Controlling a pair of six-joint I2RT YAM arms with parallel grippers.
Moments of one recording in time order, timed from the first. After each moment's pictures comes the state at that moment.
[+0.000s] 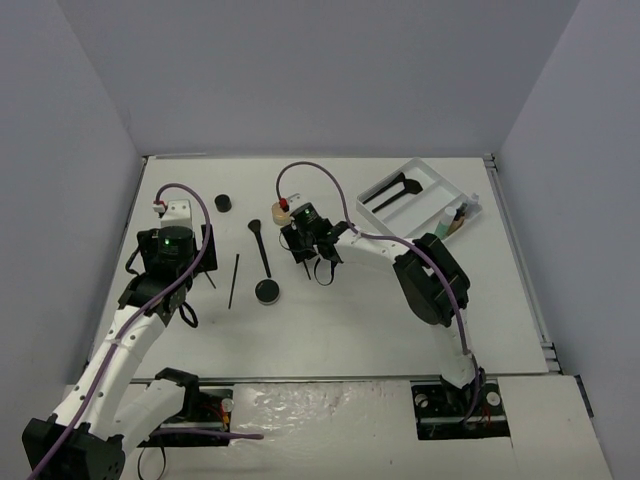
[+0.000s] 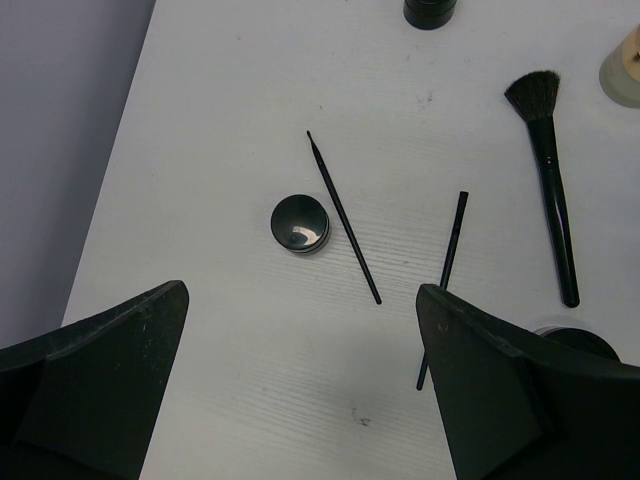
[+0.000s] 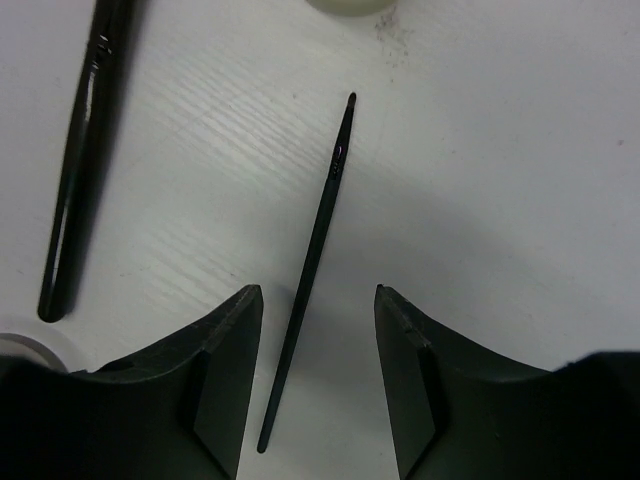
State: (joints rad) left arm -0.25 0.90 0.82 -0.51 -0.45 -0.15; right arm 0.76 2.07 1.44 -0.18 0.14 0.15
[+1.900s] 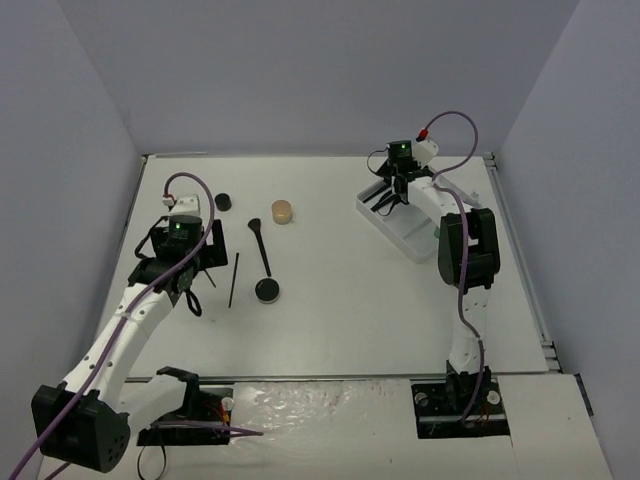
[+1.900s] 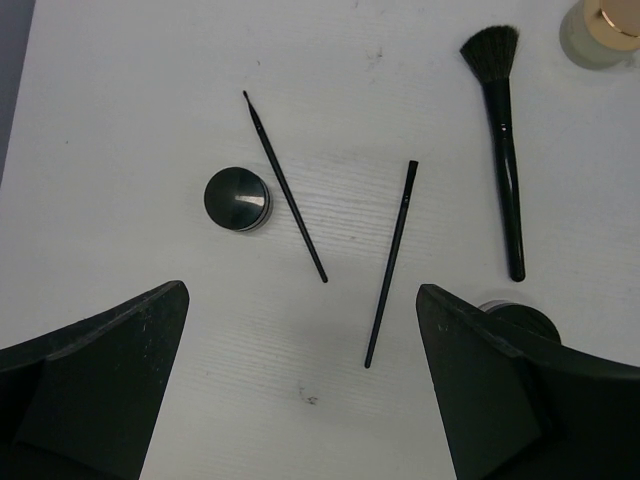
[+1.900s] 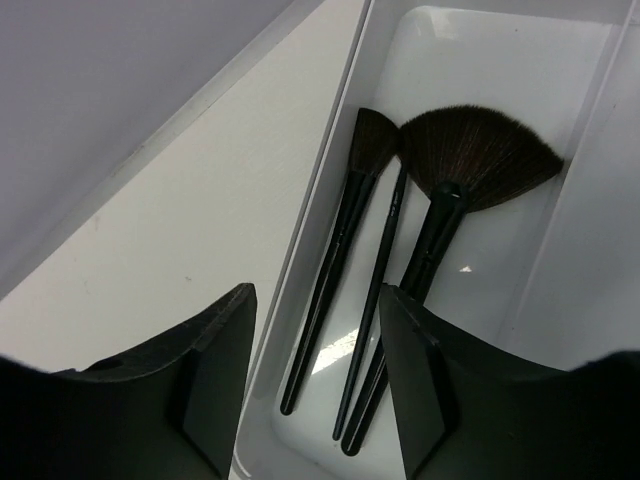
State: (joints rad) left arm -0.25 1.03 0.88 -0.57 -0.35 -0.25; right arm 0.22 2.20 1.72 -0.17 0.38 0.78
